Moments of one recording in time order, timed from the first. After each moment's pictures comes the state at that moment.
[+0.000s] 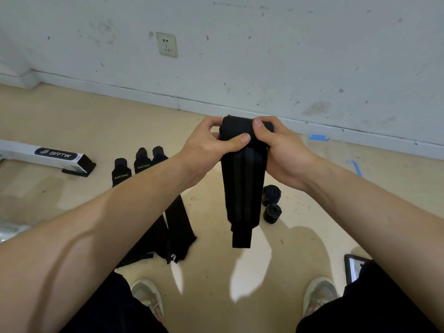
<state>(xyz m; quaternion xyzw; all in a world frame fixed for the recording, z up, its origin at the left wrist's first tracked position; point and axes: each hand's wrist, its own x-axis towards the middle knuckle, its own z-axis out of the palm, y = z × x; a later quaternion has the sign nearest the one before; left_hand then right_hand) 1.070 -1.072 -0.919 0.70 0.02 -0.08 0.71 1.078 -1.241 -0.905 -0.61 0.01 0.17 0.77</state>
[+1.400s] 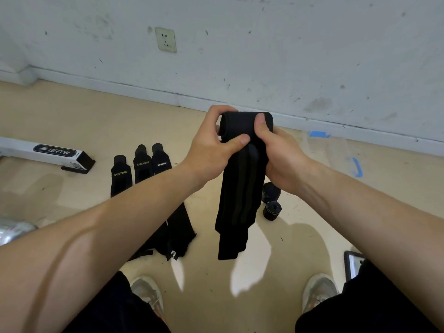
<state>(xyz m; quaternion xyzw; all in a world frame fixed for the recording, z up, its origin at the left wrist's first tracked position) 1.059 -1.087 -0.924 0.76 -0.01 0.02 0.65 1.071 -1.236 -0.913 -0.62 0.03 0.18 0.76</state>
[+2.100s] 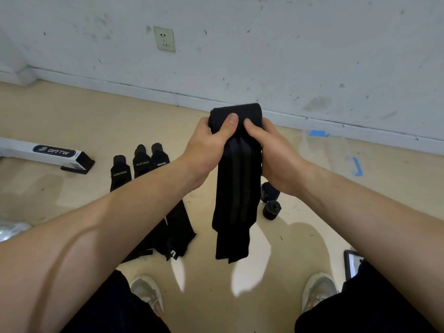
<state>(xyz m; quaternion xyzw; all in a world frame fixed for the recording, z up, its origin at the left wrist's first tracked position) 1.068 -1.087 -0.925 0.66 0.07 -0.02 0.75 1.071 -1.234 -0.919 -0.64 0.02 0.19 0.74</state>
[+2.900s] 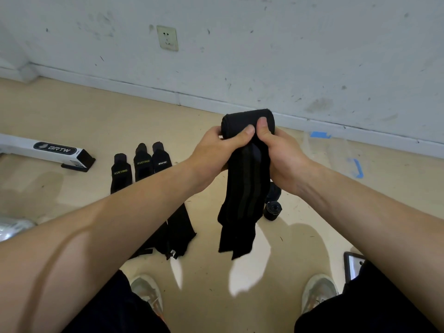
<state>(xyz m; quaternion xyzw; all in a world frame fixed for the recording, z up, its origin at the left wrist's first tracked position) 1.061 -1.089 -0.926 0.66 0.06 -0.12 0.74 1.073 -1.237 -0.919 -0.63 0.04 0.17 0.76</state>
